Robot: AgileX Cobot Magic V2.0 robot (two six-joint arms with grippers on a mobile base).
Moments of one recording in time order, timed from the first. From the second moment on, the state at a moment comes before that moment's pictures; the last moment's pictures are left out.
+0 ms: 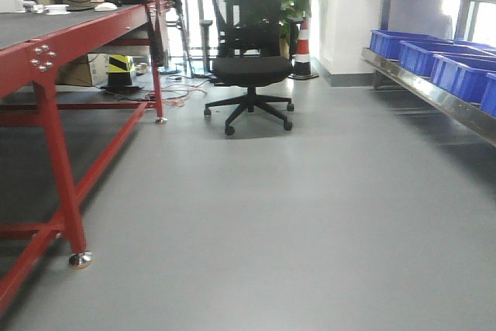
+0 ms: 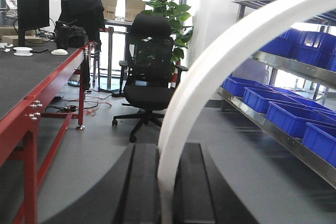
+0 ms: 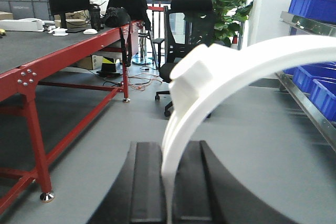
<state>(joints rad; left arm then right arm) -0.13 0.45 -0.52 -0.03 0.06 -0.06 0.34 0.31 -0.60 -0.24 0.40 0.25</state>
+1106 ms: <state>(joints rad) -0.13 0.45 -0.52 -0.03 0.06 -0.06 0.34 0.31 -0.60 -0.24 0.40 0.25</state>
